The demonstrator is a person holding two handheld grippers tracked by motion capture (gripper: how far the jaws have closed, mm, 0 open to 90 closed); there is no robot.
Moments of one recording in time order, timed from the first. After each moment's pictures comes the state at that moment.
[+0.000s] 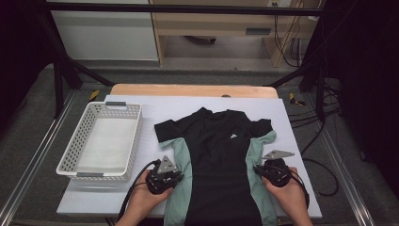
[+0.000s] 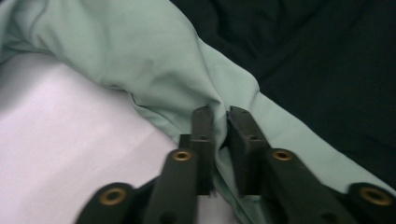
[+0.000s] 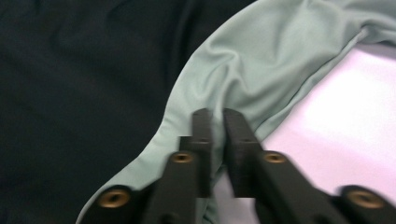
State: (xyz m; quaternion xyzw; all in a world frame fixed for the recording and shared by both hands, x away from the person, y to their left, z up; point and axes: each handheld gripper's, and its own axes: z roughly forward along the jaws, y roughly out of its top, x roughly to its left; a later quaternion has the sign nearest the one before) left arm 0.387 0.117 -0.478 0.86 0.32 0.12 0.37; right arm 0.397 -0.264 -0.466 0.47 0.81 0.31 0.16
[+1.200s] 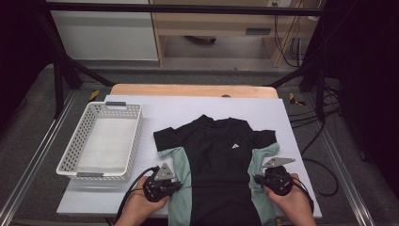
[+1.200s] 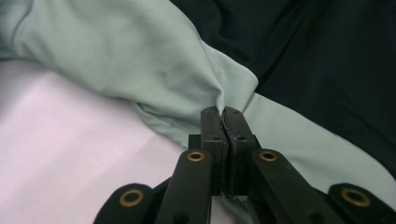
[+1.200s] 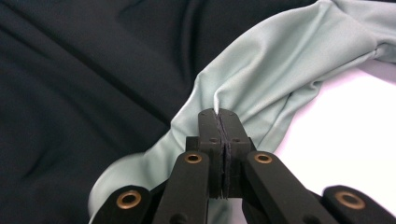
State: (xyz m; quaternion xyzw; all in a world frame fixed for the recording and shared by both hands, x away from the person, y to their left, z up) left arm 0.364 0.125 -0.471 0.88 0.29 0.06 0.37; right arm 0.370 -0.264 -0.460 0.44 0.84 0.30 0.12
